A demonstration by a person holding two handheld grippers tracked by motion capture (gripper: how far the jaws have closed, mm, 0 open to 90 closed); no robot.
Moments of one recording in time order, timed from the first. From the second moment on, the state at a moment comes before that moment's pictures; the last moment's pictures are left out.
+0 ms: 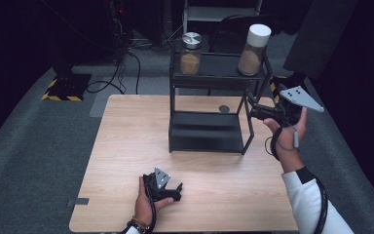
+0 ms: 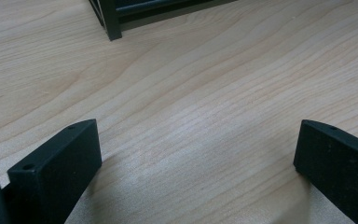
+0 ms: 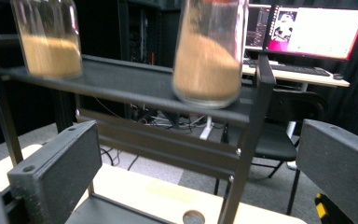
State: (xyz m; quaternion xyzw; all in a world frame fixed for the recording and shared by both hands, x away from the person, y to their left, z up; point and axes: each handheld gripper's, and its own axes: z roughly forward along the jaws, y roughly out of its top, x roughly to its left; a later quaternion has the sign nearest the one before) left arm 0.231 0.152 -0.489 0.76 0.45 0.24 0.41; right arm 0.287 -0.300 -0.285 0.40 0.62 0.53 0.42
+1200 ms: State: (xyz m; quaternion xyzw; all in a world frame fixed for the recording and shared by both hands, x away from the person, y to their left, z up) left arm 0.231 0.150 -0.489 0.76 0.45 0.24 0.41; right arm 0.241 -0.321 -0.395 0.43 0.69 0.46 0.35
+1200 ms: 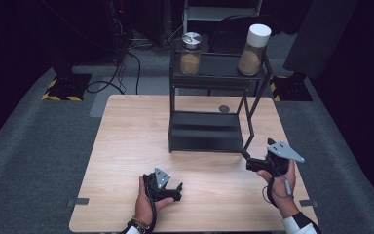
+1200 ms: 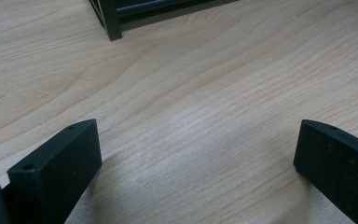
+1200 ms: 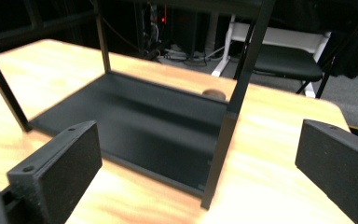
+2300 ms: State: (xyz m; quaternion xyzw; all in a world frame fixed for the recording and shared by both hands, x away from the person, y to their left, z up) left arm 0.231 0.150 -0.489 0.76 0.45 0.24 0.41; right arm 0.226 -0.330 -0.451 0.47 0.74 0.39 0.30
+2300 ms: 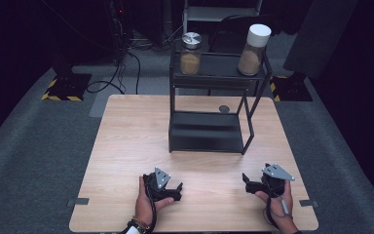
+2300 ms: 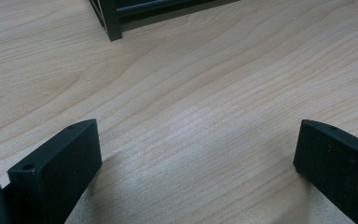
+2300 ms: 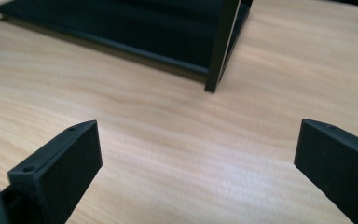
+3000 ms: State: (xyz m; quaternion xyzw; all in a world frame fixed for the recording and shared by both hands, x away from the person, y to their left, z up) left arm 0.231 0.150 -0.489 0.76 0.45 0.24 0.41; right arm 0.227 -0.329 -0.468 0.48 0.76 0.36 0.26
